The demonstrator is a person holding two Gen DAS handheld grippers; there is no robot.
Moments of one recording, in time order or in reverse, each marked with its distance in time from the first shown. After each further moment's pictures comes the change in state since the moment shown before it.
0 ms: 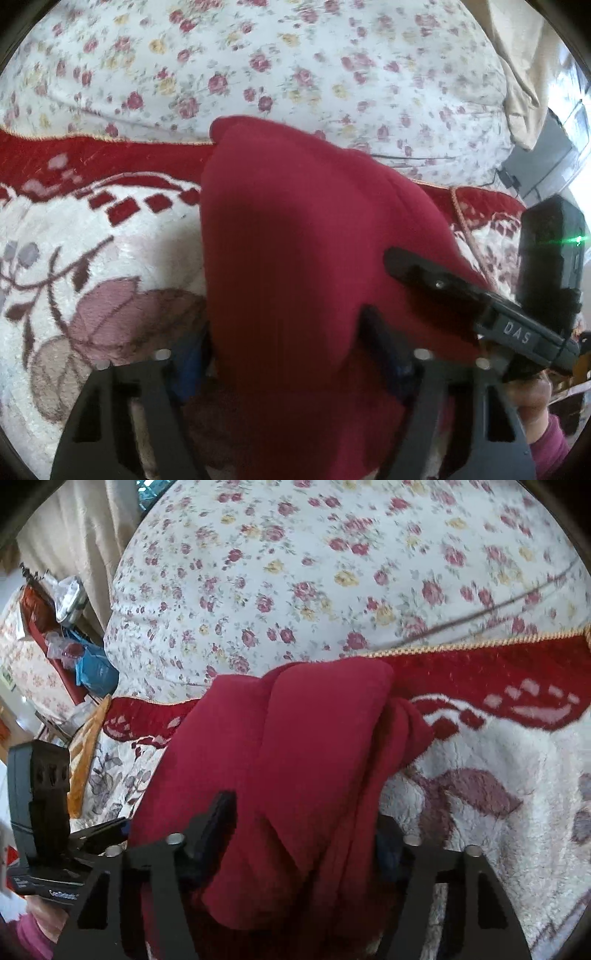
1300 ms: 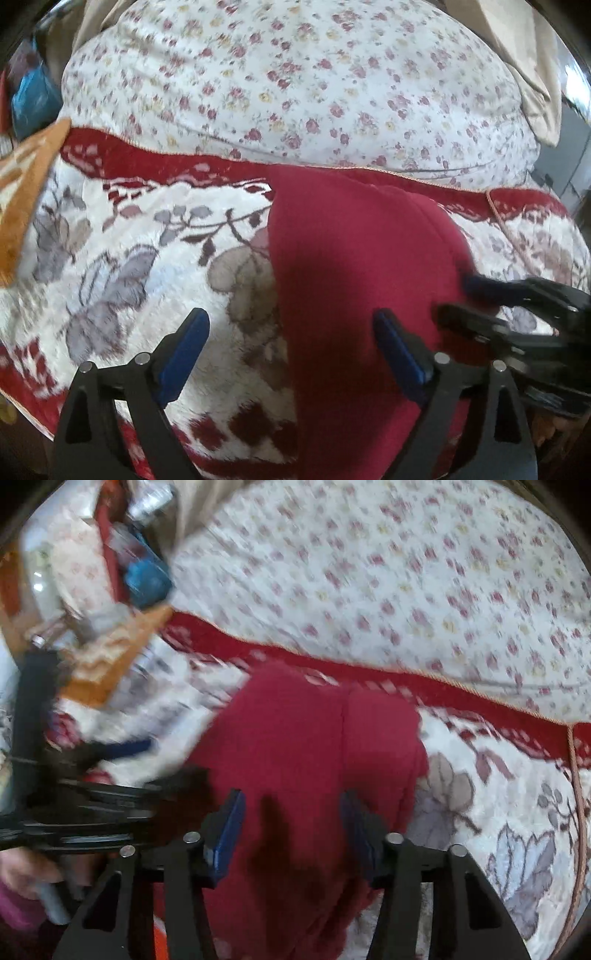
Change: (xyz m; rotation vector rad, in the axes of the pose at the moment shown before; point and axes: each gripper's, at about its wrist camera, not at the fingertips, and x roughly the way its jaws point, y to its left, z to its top) left arm -0.120 0.035 -0.092 0.019 -0.162 0.273; right arm -0.037 0.143 -0.088 -0.342 0.133 -0.182
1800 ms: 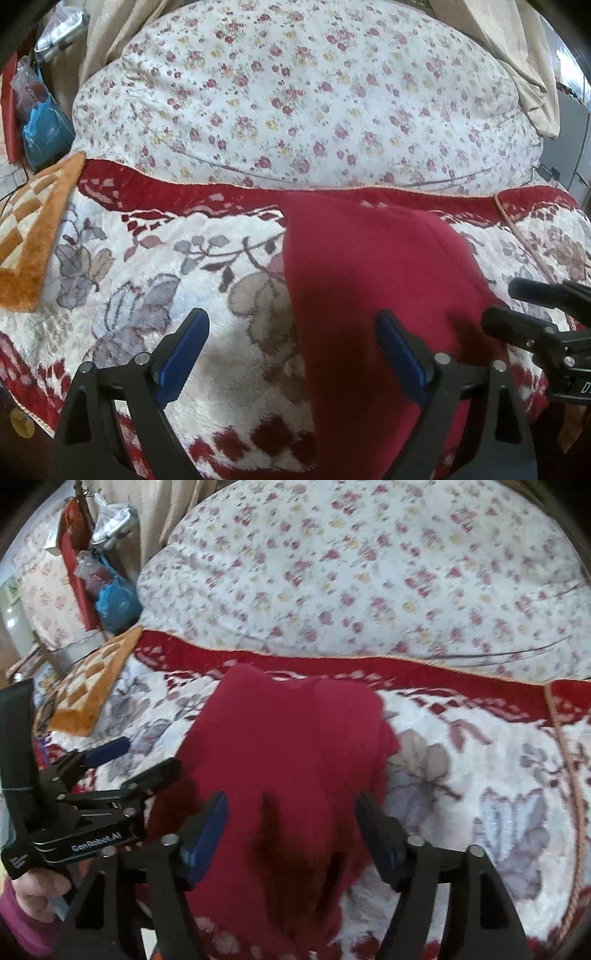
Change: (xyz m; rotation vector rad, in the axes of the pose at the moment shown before) left arm -0.016 -0.004 0.003 0.042 -0.092 0.081; right arm -0.044 -0.005 -0.008 0.137 -0.078 -0.024
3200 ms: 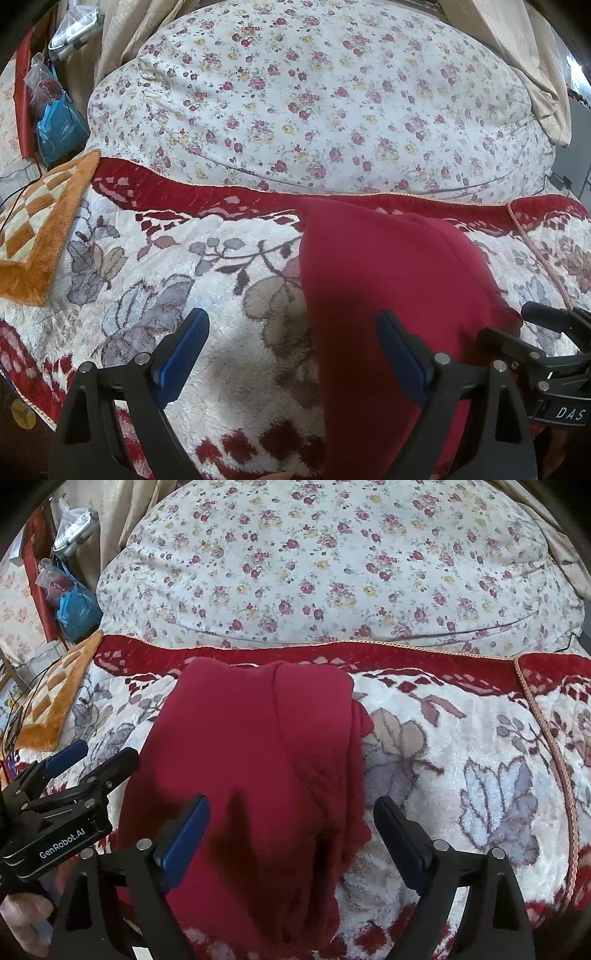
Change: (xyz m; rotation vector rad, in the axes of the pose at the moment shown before) left arm 0.001 0.006 0.000 -0.025 -0.014 0.035; right arm 0.015 0.002 -0.006 0.079 0.026 -0.114
